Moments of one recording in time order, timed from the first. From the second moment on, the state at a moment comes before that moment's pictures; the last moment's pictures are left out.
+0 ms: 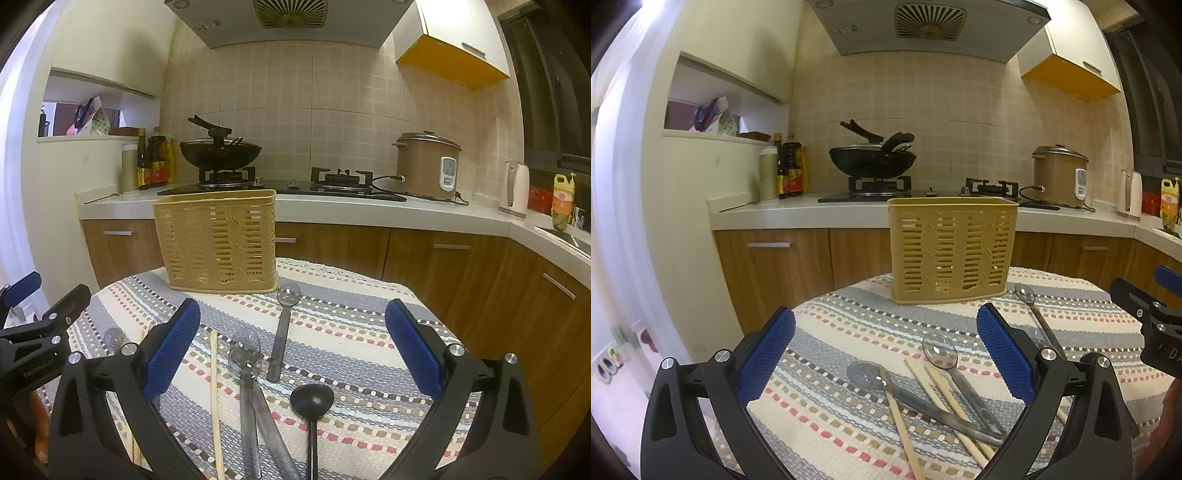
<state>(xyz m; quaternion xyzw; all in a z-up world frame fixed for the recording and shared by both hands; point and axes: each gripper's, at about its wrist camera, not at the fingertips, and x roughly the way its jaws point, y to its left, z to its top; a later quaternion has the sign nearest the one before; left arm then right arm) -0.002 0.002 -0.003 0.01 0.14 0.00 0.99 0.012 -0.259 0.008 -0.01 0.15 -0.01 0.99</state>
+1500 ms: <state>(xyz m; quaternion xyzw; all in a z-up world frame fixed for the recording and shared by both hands) 0.001 0.001 -0.004 0.01 0.15 0.00 0.99 0.019 -0.259 0.003 -0.01 0.16 0.00 0.99</state>
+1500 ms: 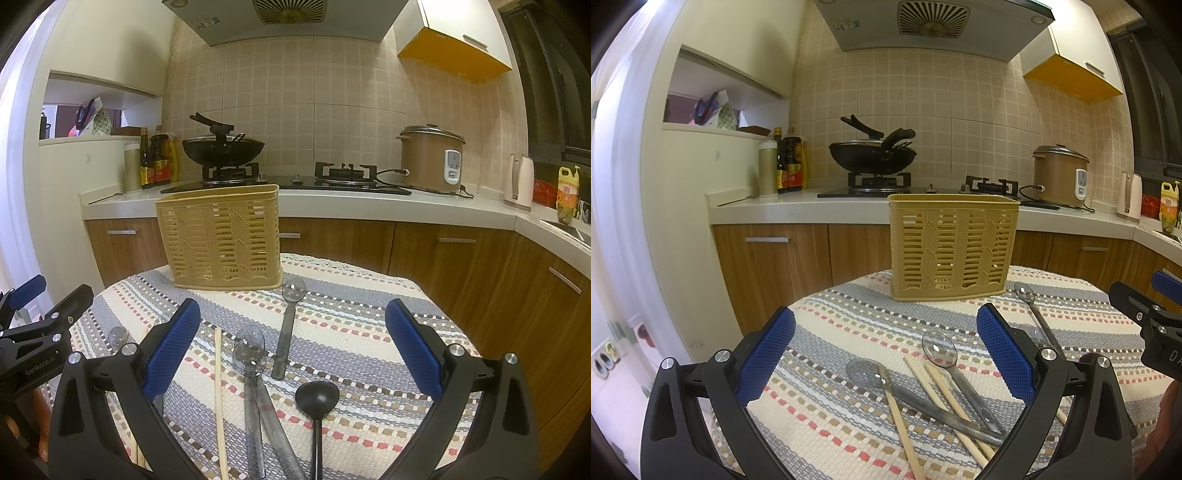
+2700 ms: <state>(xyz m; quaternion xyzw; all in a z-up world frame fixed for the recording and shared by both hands) 0.013 0.027 0.002 -0.04 0.19 0.00 0.98 0.025 -0.268 0.000 0.01 0.18 -0.03 0.98</state>
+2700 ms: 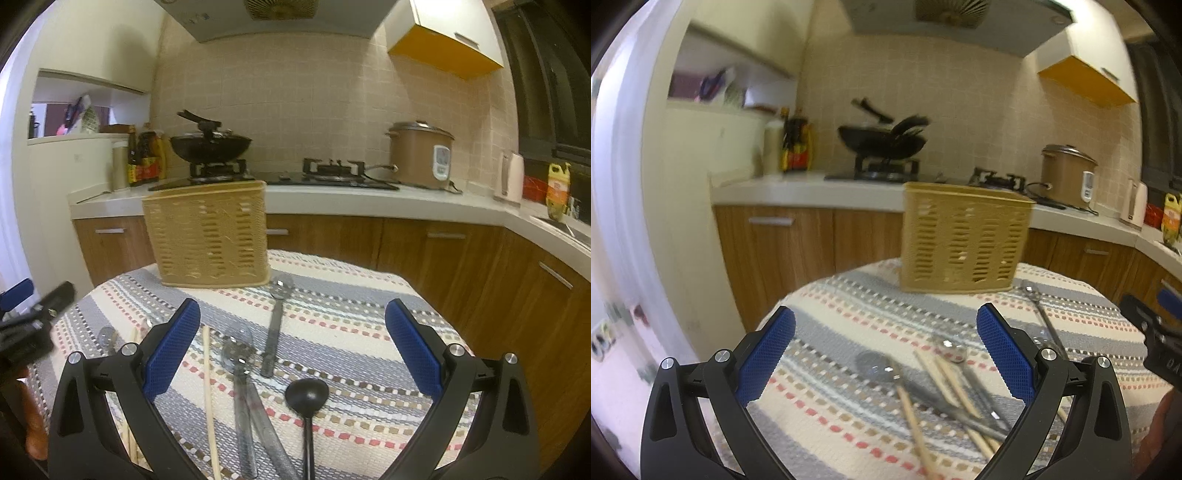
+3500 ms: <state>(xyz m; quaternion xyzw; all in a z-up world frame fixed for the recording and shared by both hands) 0.126 0.070 -0.062 -0.24 0.55 -0.11 0.80 0.181 -0.293 0.000 0.07 0.49 0.09 0.87</state>
